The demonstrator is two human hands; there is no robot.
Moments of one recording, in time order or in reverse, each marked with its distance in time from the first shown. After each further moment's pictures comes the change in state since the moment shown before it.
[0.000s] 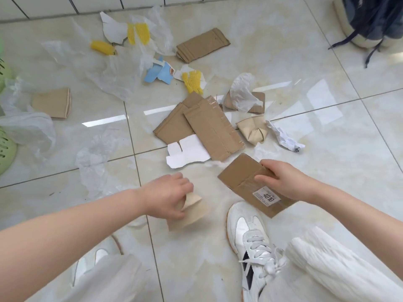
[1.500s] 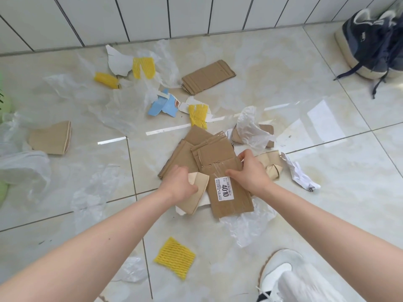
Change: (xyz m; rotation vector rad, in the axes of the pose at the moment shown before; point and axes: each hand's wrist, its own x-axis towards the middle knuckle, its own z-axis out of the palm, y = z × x) left_hand 0.083 -0.053 -0.065 -0.556 0.212 -0.740; right_hand 0.137 -0.057 0.001 0.248 0.291 0.274
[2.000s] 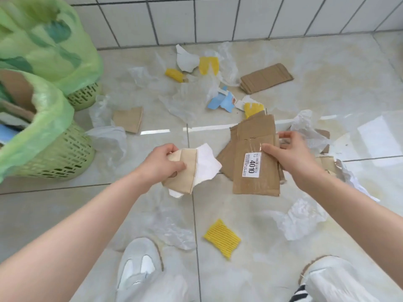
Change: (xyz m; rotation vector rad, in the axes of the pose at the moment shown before) left_hand -0.088 -0.114 -0.095 -0.603 0.209 -0.146; right_hand -0.043 -0.084 -0.001 0.597 -0.023 -0.073
